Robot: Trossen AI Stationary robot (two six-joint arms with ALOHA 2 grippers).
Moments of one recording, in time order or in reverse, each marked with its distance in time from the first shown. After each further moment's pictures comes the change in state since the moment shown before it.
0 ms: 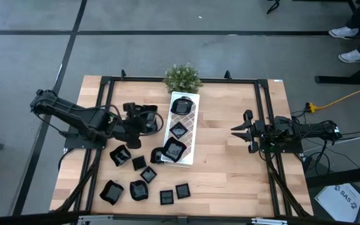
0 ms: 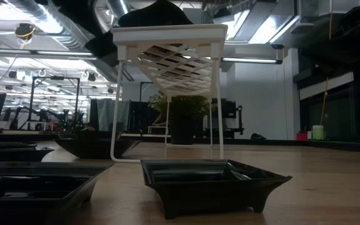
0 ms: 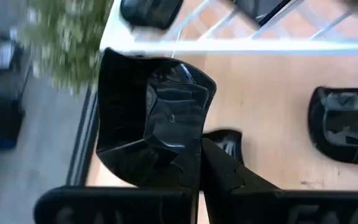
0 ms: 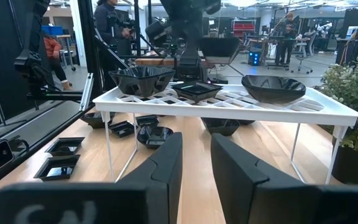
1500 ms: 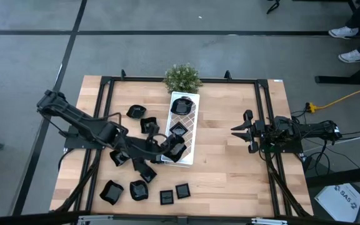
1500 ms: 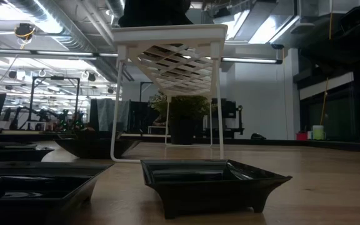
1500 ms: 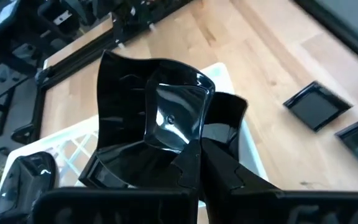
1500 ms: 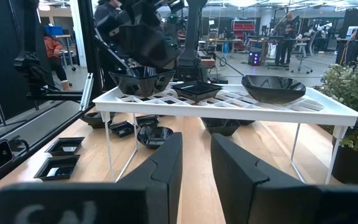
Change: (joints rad) left arm -0.115 0.137 0.001 0.555 0.262 0.403; right arm 0.000 0.000 0.000 0.000 0.000 0.000
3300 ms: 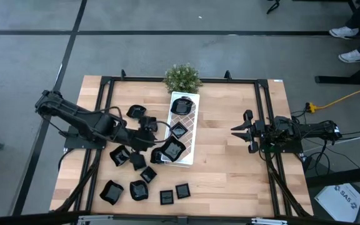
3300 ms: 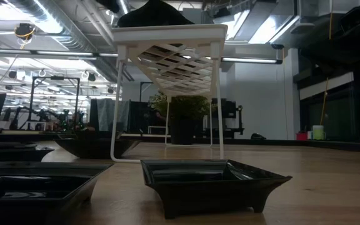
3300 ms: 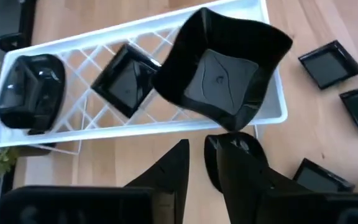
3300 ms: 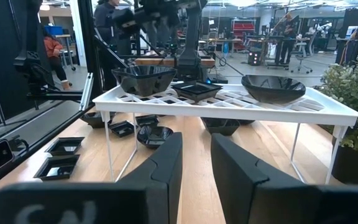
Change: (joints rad) left arm 0.071 -0.036 0.098 -0.362 0.053 -0.250; right arm 0.000 0.000 0.000 0.000 0.000 0.000
